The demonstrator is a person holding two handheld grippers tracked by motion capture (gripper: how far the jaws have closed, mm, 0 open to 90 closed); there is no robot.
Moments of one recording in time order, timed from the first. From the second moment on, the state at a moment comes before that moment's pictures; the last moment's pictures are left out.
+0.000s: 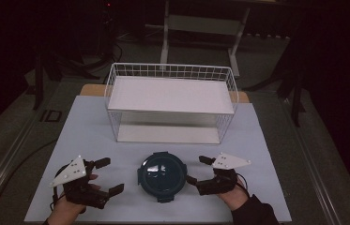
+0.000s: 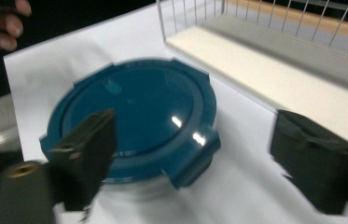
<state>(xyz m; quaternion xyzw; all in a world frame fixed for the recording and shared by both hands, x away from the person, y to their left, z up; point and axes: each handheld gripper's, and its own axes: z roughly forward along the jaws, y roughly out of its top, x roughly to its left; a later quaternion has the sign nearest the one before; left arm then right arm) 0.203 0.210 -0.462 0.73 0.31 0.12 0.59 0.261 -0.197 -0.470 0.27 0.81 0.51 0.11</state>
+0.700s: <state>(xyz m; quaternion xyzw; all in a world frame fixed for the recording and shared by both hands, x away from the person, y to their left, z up) 0.219 0.171 -0.451 0.74 0.35 0.03 0.57 0.248 -0.200 -0.438 0.26 0.79 0.55 0.12</state>
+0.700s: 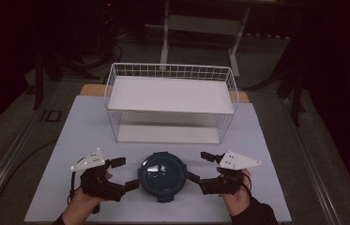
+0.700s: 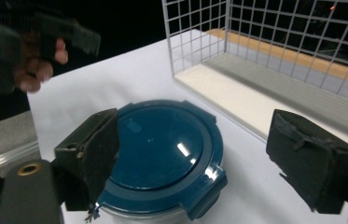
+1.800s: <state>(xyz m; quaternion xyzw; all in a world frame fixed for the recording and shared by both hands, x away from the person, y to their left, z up) 0.274 0.175 -0.520 0.65 0.57 -0.23 0.44 0.250 -0.200 -0.446 0.28 0.80 0.53 0.09</state>
